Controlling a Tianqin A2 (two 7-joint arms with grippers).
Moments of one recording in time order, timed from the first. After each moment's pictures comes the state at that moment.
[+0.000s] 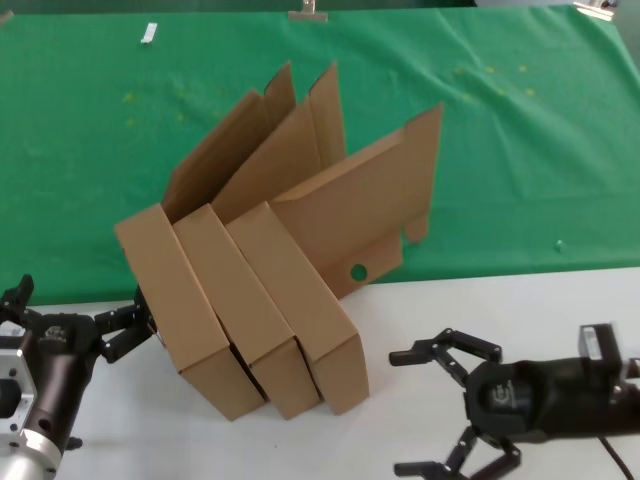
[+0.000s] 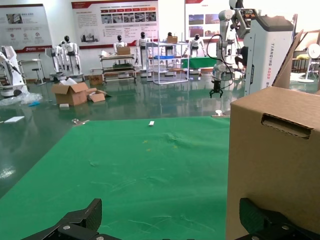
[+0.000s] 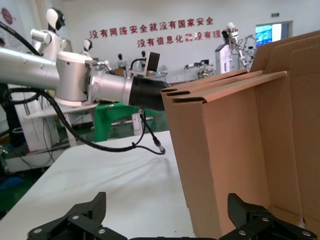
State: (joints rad) left arm 0.00 -0.30 1.60 -1.60 -1.80 0.00 0.00; right arm 0.91 0.52 -2.17 0.46 2.10 -1.56 -0.56
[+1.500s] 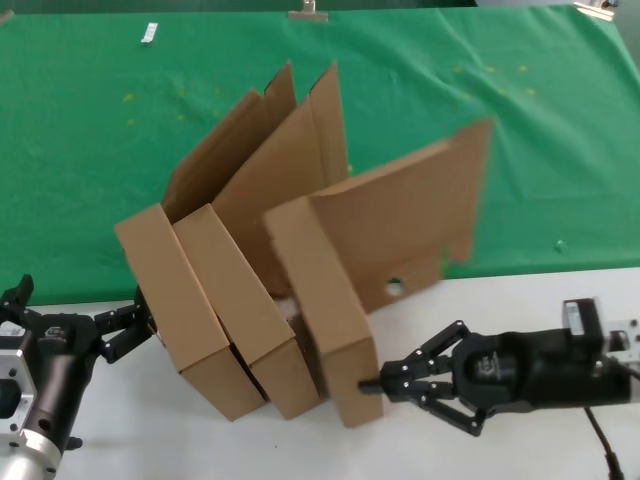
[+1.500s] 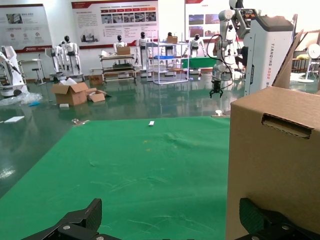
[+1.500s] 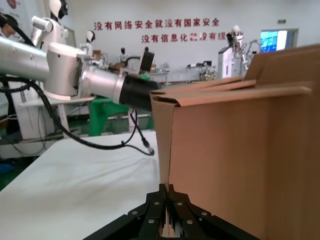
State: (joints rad) left arm 0.00 -0.30 1.60 -1.60 -1.80 0.00 0.00; right arm 1.05 0.45 -2.32 0.27 2.17 -1.57 -0.68
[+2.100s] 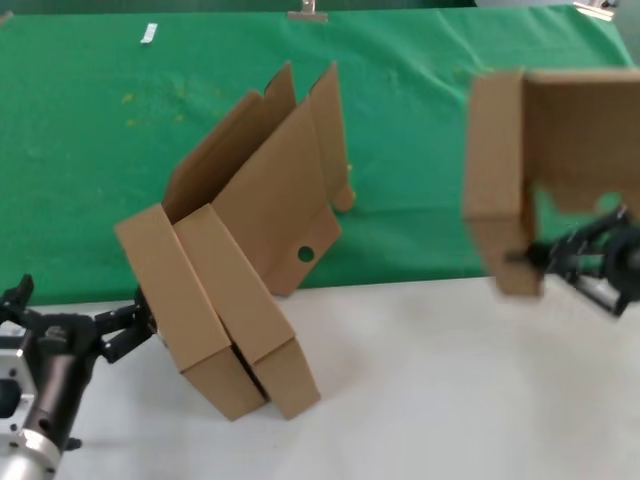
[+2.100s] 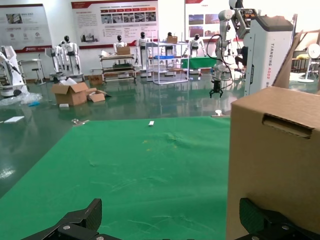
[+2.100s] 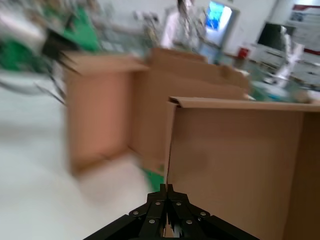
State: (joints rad) left arm 0.00 -0.30 1.60 -1.60 -1.80 0.00 0.00; right arm 0.98 0.76 -1.99 0.69 2.00 -1.37 -0.51
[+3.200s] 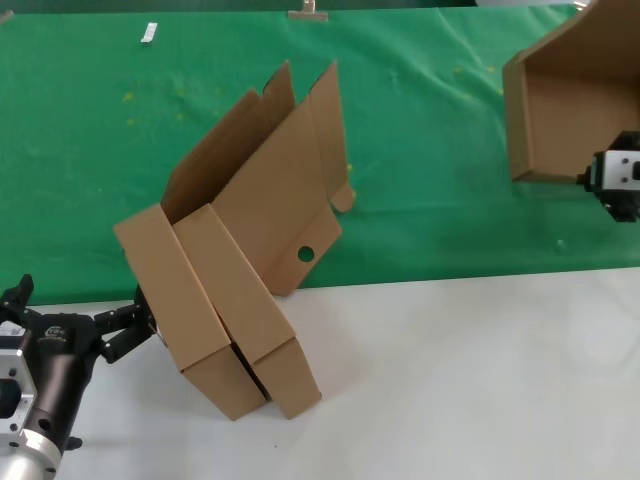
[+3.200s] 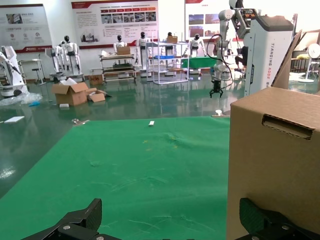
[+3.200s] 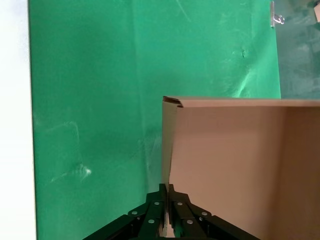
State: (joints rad) left arm 0.00 -0.30 1.60 -1.60 -1.80 0.00 0.00; right arm 1.48 0.35 -2.19 0.01 1.30 -0.56 -0.75
